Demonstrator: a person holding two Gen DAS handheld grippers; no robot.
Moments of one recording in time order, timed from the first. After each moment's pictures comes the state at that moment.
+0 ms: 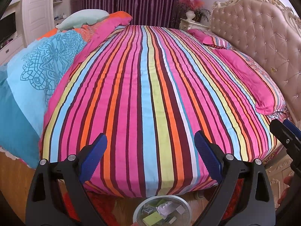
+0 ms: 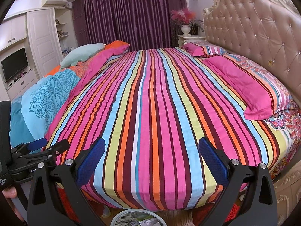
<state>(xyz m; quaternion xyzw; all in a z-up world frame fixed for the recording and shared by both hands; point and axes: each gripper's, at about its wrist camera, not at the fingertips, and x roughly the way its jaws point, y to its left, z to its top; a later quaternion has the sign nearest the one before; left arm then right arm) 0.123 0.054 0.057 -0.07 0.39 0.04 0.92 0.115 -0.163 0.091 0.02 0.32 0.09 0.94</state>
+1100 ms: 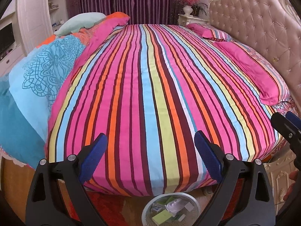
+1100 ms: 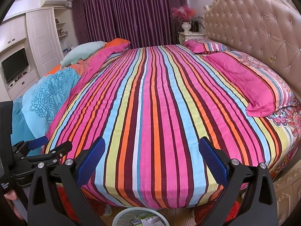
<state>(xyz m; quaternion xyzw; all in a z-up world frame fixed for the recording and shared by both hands) 0.125 0.041 0.057 -0.03 0.40 0.04 0.91 0.118 -0.163 0.086 0.03 0.33 0.10 0.94</state>
